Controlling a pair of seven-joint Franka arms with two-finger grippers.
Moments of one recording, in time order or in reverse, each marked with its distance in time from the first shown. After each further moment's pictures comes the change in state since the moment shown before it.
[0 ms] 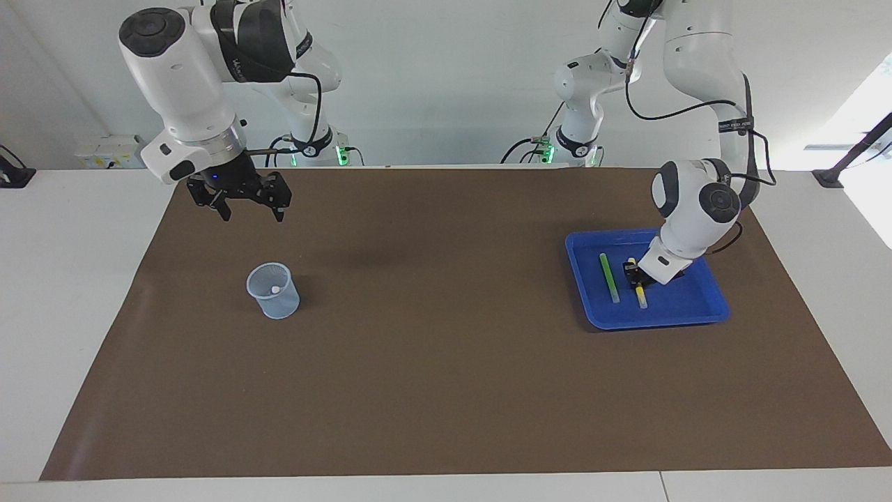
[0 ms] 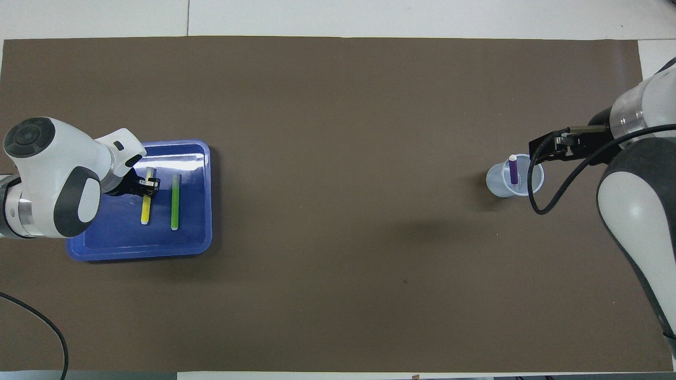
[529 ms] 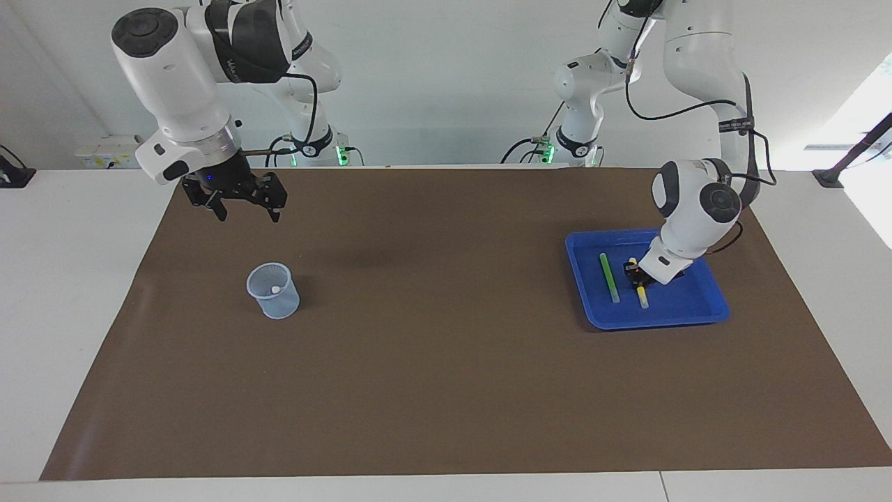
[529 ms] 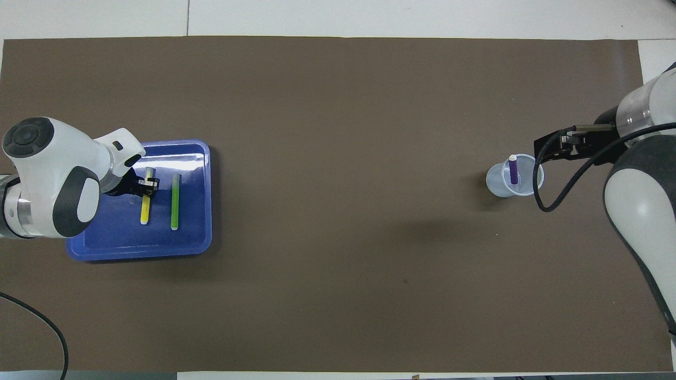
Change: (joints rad) left arm 0.001 0.000 0.003 0.001 -0.003 -0.002 -0.003; right arm -0.011 0.000 -0.002 0.000 0.000 0.000 0.000
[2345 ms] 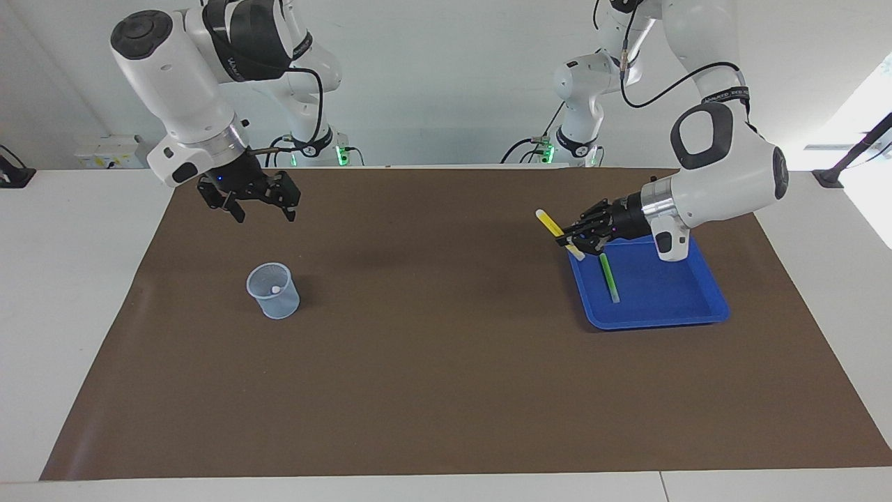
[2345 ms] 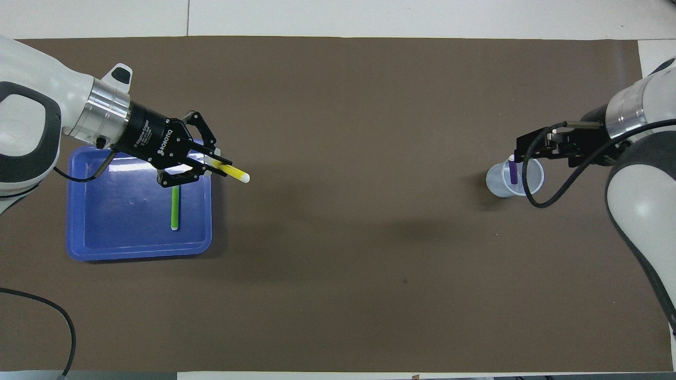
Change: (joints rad) left arm -0.047 -0.004 -0.133 0.421 -0.811 -0.548 -1.152; right arm 0.008 0.000 0.006 -0.012 0.182 0.026 0.061
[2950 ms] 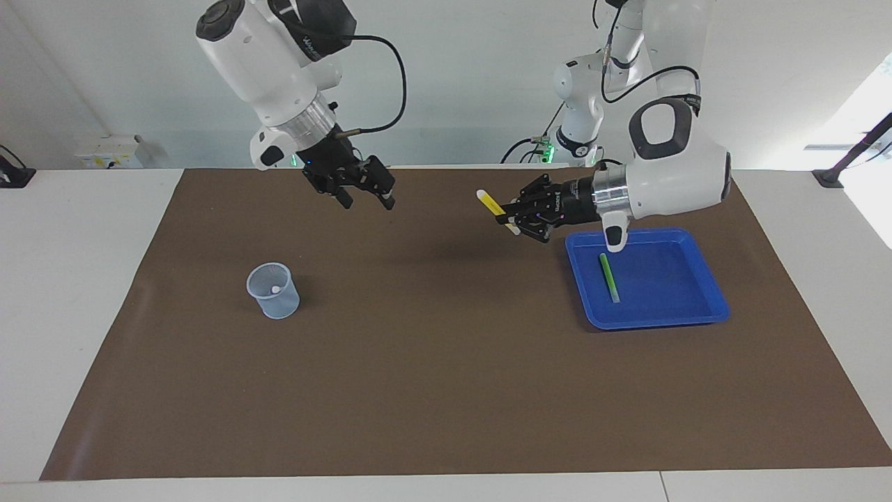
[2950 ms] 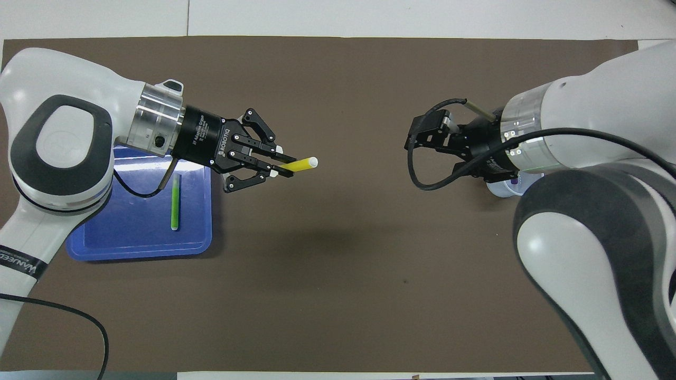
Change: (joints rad) left arm -0.042 -0.019 -0.092 -0.063 -0.281 0.131 -0.256; right arm 0.204 0.000 0.019 -0.005 0.218 0.177 0.460
